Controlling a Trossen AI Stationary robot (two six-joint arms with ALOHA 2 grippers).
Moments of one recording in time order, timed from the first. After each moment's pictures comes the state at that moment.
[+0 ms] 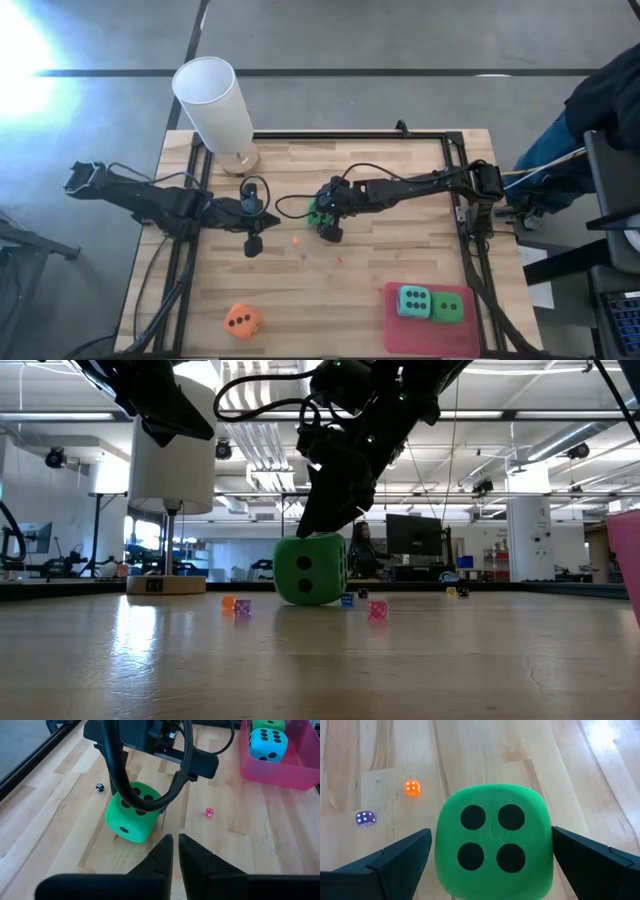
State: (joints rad) left arm -0.22 1.00 0.71 -0.34 -0.30 -0.26; right arm -0.04 1.89 1.31 -0.34 0.12 0.13
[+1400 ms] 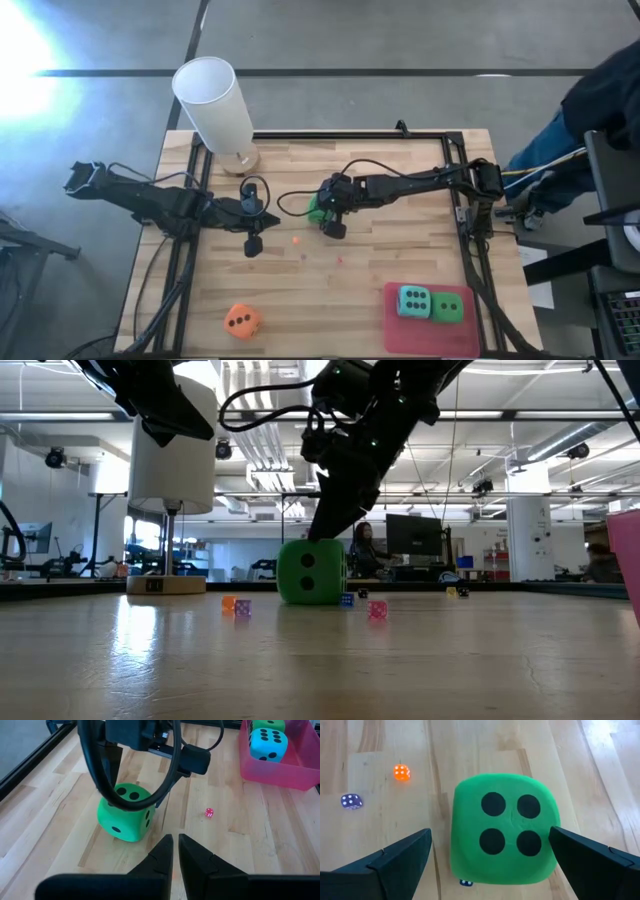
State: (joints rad) left arm -0.22 1.00 0.71 -0.34 -0.30 -0.26; right arm -0.07 1.89 1.33 -0.41 0.10 0.07
